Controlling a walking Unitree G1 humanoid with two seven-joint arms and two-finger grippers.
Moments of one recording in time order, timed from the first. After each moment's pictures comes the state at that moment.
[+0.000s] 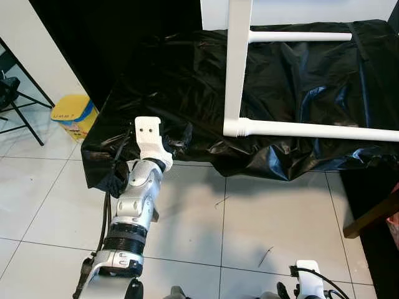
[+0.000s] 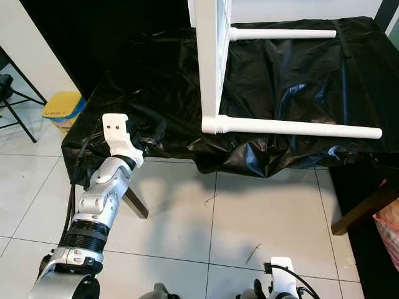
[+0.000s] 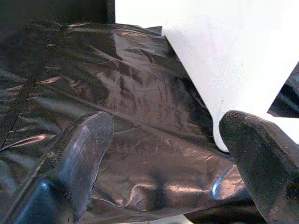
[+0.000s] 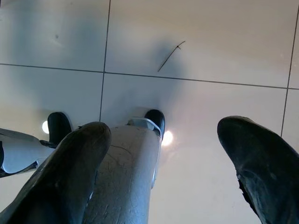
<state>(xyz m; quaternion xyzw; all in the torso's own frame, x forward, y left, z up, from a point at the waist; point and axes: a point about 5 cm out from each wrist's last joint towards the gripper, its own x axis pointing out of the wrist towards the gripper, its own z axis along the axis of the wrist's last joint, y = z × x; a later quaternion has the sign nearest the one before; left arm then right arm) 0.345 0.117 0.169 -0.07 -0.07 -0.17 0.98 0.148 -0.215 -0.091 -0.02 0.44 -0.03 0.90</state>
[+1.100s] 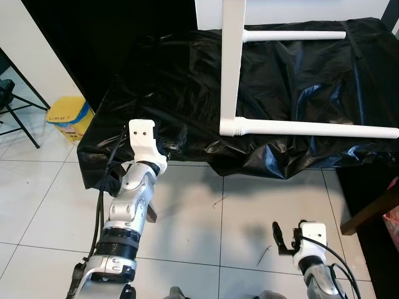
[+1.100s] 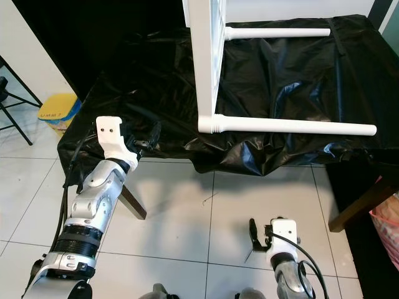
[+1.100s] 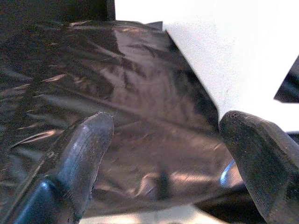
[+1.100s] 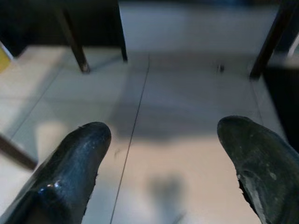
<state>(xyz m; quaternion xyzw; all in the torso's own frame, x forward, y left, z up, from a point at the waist) 0.337 0.137 0.161 -0.03 -0.06 -0.16 0.99 0.227 -0.202 0.006 -0.03 0.04 0.01 1.00</state>
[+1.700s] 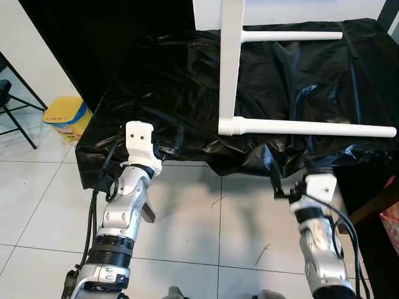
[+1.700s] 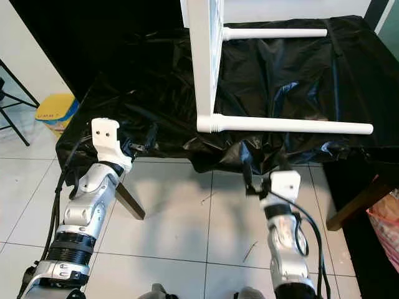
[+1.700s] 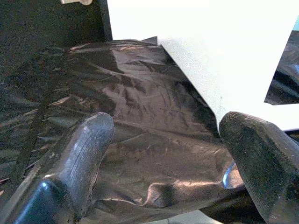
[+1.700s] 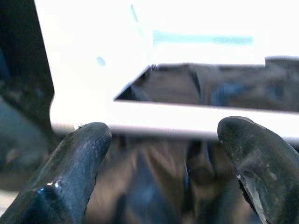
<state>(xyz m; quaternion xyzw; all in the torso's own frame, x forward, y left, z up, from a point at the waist) 0.330 0.138 0.171 0.00 -0.10 -0.16 0.98 0.278 -0.174 0.121 -0.02 -0.18 0.02 0.98</state>
